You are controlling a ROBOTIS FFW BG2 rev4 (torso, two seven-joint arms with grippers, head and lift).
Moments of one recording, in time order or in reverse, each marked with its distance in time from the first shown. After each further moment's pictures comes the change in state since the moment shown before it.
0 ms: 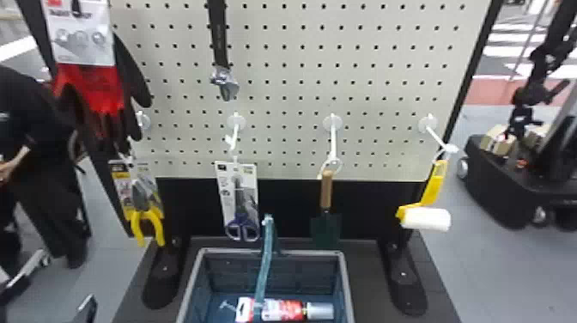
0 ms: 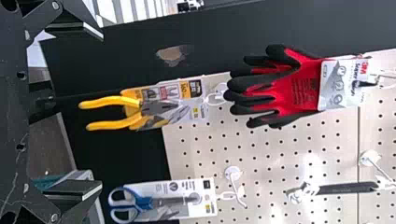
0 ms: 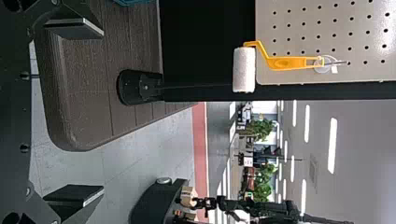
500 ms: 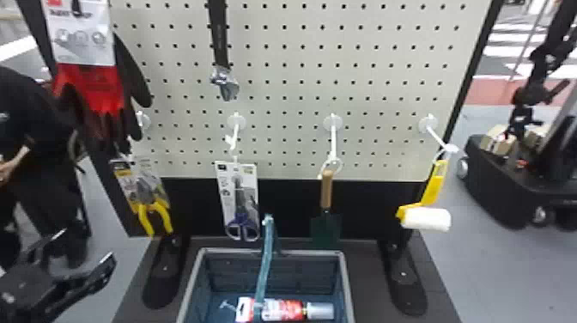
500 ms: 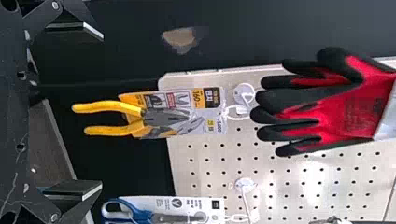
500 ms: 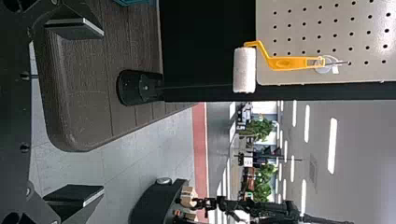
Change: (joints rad) left arm -0.341 0.119 -0.001 0.299 0.050 0.130 -0.220; right arm -0.006 0.000 0.000 0.006 0.000 0.000 0.000
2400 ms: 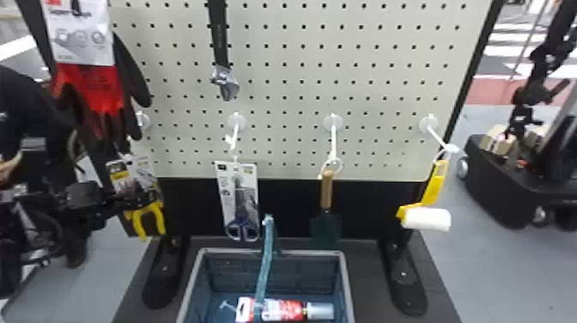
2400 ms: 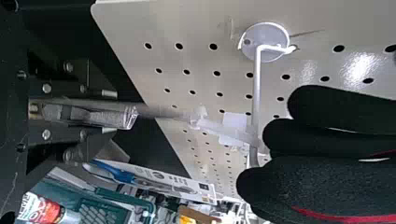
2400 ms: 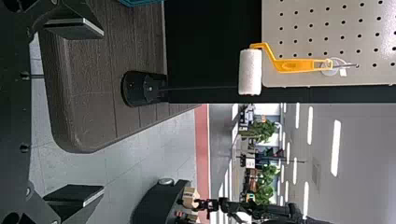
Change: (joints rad) left arm -0.596 0.223 -0.229 0.513 -0.072 0.248 -0.503; right arm -0.008 0.000 0.002 0.017 0.008 0.005 0.001
